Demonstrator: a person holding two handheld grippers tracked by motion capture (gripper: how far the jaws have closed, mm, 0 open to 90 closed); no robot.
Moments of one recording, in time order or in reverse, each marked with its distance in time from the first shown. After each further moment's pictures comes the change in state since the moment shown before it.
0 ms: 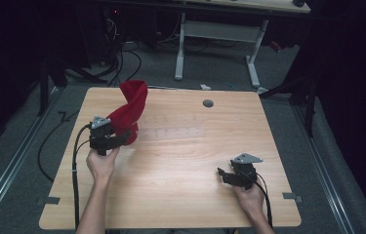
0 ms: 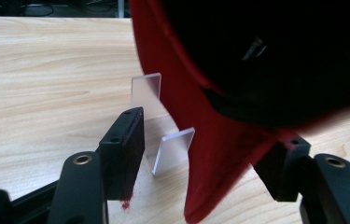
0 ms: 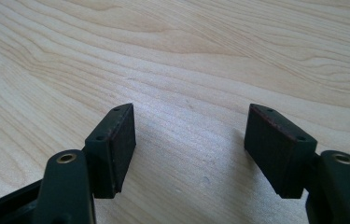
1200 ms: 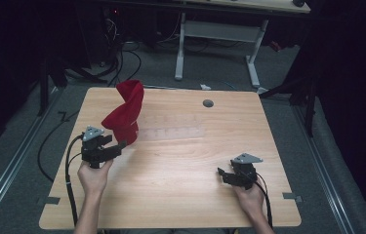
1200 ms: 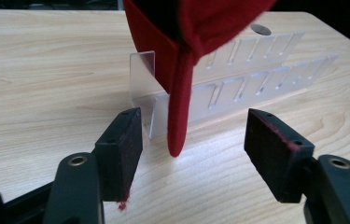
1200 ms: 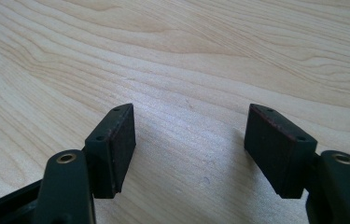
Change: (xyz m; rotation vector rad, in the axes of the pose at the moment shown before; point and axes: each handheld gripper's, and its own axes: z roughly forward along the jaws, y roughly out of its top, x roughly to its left) left arm -0.005 -0.005 -0.045 0.004 -0.008 0.020; right arm 0.000 0.000 0.000 -0.001 0.001 -0.003
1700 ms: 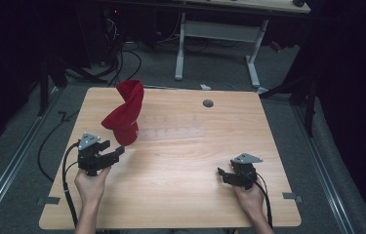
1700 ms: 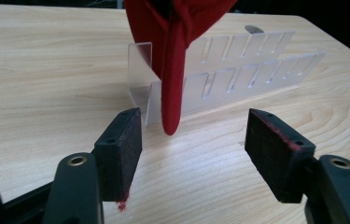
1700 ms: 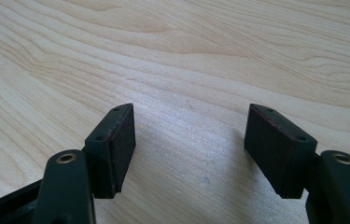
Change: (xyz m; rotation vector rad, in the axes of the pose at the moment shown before) left arm 0.003 -0.007 -0.018 -0.017 -0.005 -0.032; right arm 0.000 0.000 0.000 0.001 -0.001 0.003
